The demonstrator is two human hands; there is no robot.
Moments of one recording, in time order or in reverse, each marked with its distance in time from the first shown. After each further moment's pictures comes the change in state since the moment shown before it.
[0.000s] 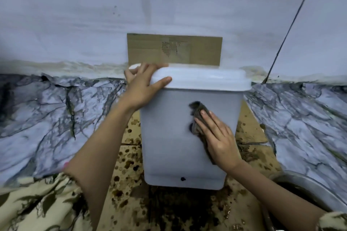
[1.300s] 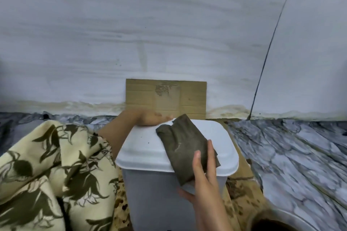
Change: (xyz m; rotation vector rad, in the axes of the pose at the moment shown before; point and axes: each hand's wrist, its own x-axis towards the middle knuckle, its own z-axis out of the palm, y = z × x) left_hand 0.046 0.064 -0.026 0.356 -0.781 -0.107; right_hand 0.051 -0.111 -0.146 1.387 0.094 1.227
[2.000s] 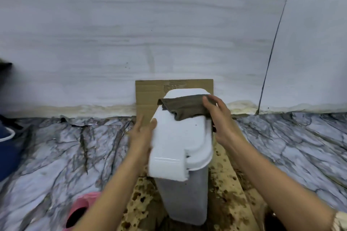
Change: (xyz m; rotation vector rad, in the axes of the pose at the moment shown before) left_hand -0.098 0.009 0.075 -1.499 0.754 -0.224; right_hand 0.104 -0.060 0.011 -0.098 0.006 -0.161
